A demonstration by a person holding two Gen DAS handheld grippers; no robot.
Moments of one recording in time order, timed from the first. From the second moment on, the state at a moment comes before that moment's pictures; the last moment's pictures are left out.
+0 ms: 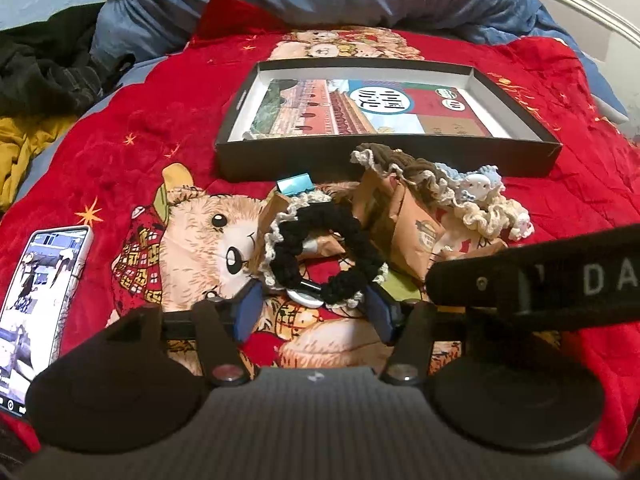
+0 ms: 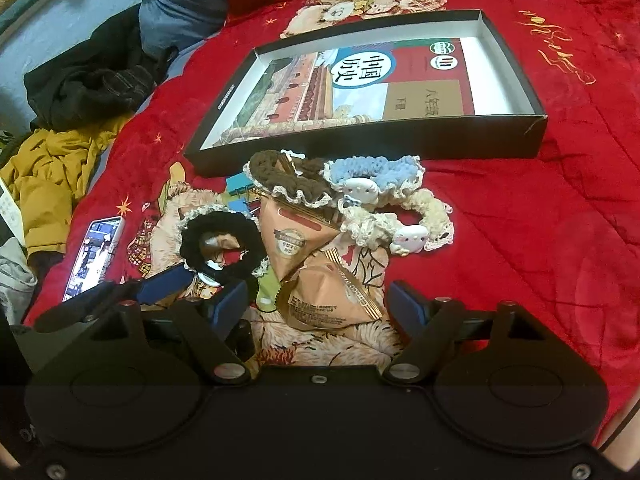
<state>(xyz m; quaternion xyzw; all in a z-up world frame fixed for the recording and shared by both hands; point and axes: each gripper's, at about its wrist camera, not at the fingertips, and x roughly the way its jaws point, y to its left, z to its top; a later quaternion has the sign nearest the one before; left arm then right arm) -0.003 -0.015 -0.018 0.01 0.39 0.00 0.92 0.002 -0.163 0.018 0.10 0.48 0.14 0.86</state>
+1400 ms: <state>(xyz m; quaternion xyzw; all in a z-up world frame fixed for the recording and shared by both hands) -0.035 -0.021 0.003 0.01 0.35 -0.04 0.93 -0.008 -0.165 0.031 0.10 0.49 0.16 0.85</state>
